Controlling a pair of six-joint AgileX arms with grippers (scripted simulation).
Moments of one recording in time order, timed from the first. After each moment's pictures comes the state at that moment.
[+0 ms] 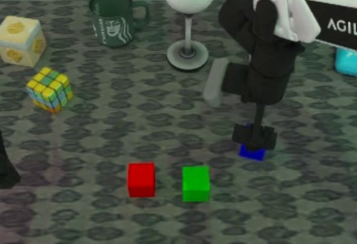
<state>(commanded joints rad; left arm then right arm) 0.02 0.00 0.00 0.00 0.00 0.00 0.53 2.09 1.64 -1.12 0.00 -0.74</state>
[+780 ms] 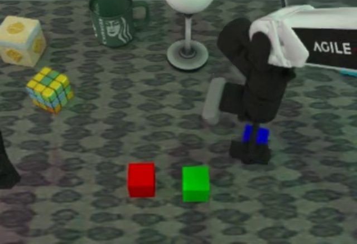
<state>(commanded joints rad) 0.02 0.00 0.00 0.00 0.00 0.00 0.53 2.16 1.52 -0.93 0.00 -0.76</state>
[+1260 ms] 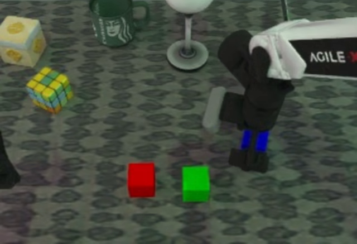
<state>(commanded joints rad) 0.02 0.00 0.00 0.00 0.00 0.00 0.52 2.21 1.45 -0.81 0.00 -0.76</state>
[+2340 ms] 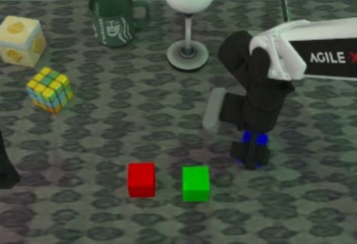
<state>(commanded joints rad) 0.02 0.00 0.00 0.00 0.00 0.00 0.52 2.21 1.45 -0.81 0.00 -0.76</state>
